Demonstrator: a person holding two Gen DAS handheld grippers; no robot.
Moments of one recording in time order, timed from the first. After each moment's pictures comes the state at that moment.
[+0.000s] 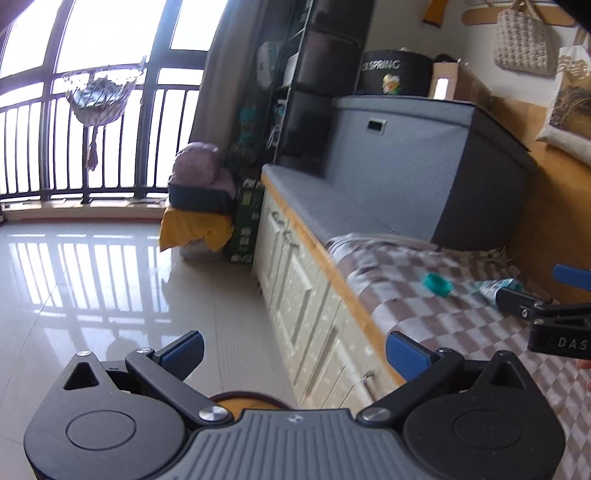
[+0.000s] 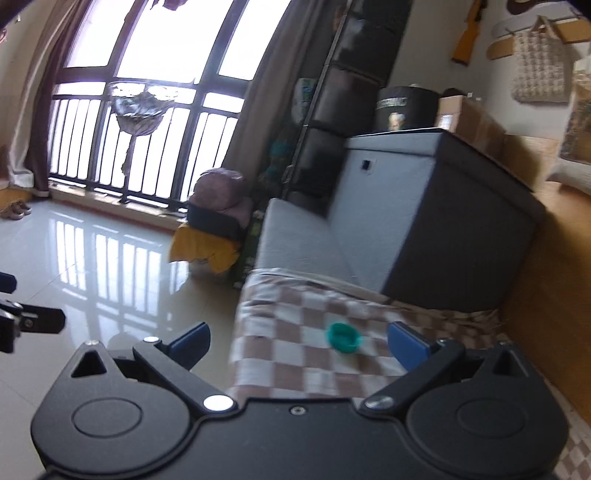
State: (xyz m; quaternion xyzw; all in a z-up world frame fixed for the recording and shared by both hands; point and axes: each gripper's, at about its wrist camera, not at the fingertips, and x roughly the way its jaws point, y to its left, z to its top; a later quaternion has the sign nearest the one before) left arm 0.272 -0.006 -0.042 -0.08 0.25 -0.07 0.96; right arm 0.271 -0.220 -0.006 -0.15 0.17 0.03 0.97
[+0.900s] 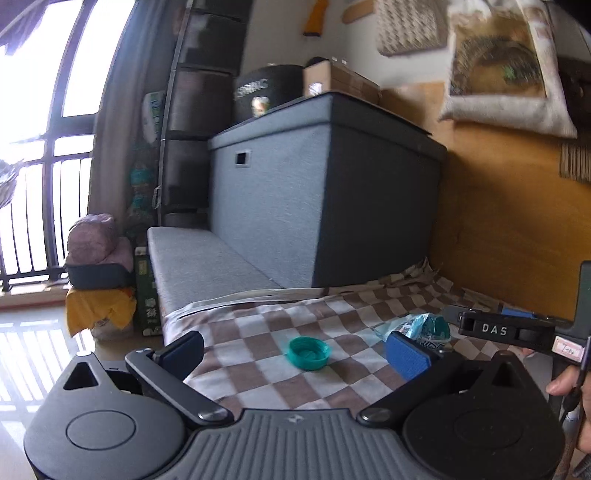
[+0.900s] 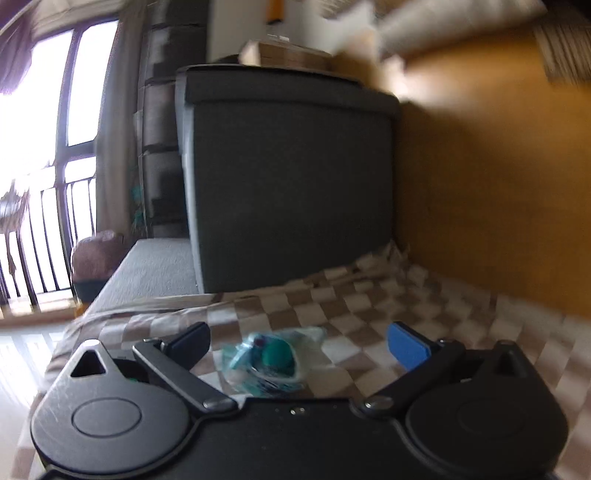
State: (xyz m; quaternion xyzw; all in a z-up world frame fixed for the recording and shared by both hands) left arm 0.359 -0.192 -0.046 -0.01 0.16 -0.18 0.97; right arm 0.372 -0.444 -0.071 0.07 0.13 -0.10 0.98
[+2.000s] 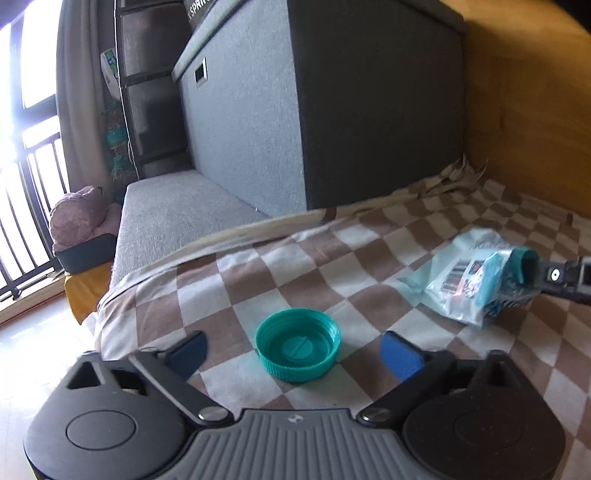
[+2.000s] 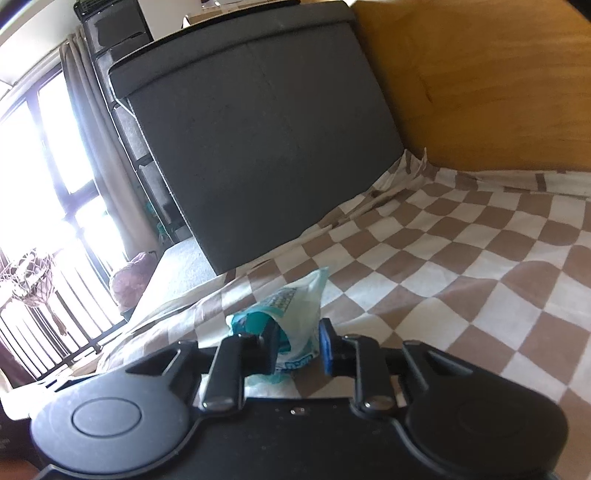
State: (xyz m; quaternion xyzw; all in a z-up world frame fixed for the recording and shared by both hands) left arm 0.488 -0.283 -0.109 0.10 0.28 -0.15 0.94; right arm 0.414 -0.483 -0.112 0.23 0.18 -0.03 0.96
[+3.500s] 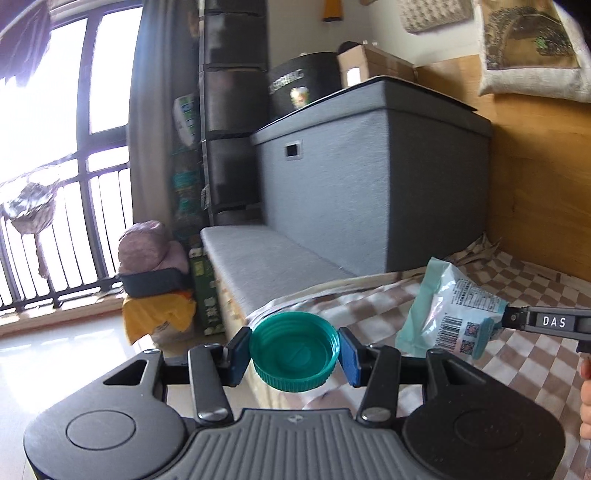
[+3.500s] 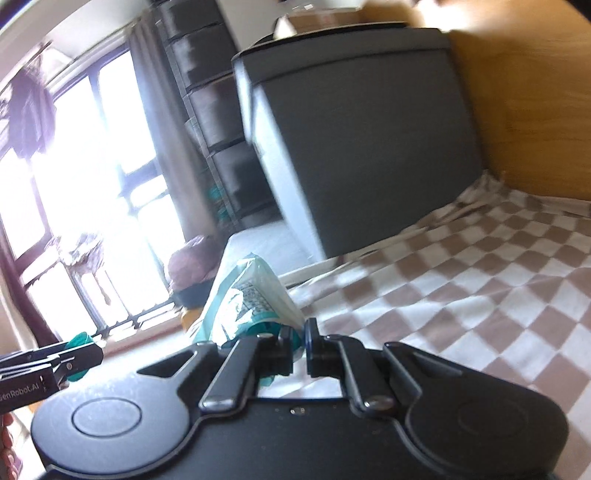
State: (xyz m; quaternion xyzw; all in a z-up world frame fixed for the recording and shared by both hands) left arm 0.372 -0.141 -0.038 0.05 0.18 -0.10 0.98; right arm 0.373 -0.390 -0.074 0.18 0.17 0.06 0.97
